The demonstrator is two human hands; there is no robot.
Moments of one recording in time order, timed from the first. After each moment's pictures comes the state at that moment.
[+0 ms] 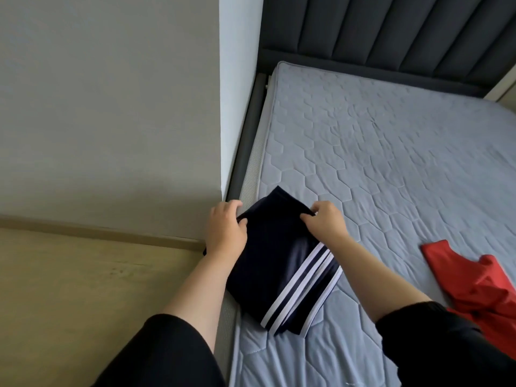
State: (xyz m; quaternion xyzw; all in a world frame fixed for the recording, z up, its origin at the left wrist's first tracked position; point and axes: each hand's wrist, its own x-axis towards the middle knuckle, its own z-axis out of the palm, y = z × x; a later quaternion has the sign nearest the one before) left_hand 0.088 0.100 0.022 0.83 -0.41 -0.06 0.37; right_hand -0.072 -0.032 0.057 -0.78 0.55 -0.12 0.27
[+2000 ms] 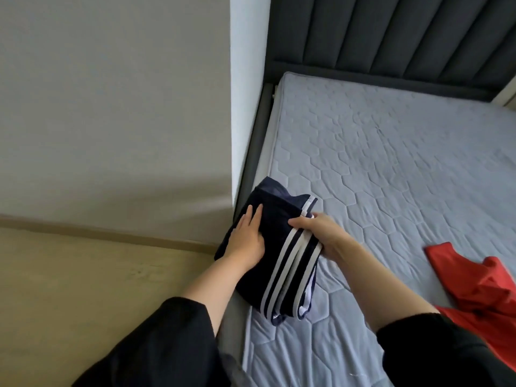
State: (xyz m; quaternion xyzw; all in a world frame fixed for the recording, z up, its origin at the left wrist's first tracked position) left_hand 0.069 0.112 0.033 0.80 -0.49 -0.23 0.27; right_hand -0.074 0.015 0.098 -0.53 0.46 -0.15 0.69
